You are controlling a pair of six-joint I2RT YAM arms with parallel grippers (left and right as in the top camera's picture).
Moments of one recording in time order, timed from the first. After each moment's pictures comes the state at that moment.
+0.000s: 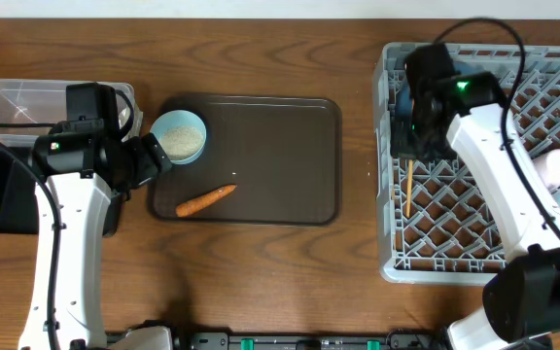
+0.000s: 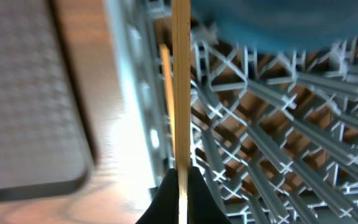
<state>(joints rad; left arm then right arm) 0.12 1.38 1.30 -1.19 -0.06 -0.43 0.24 1.74 1.54 -1.24 0.07 0.40</state>
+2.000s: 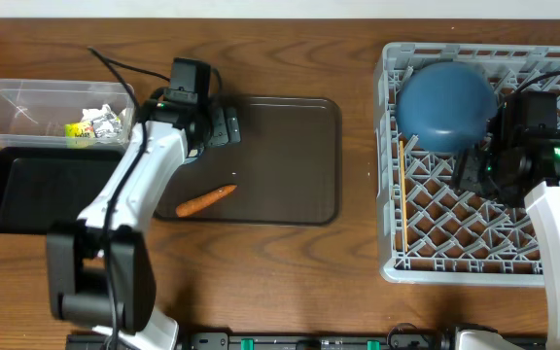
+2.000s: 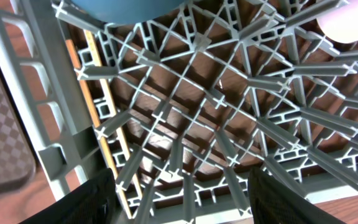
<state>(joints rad) -0.16 1.76 1.30 -0.68 -0.03 -0.32 -0.07 1.36 1.25 -1.17 0.02 0.23</state>
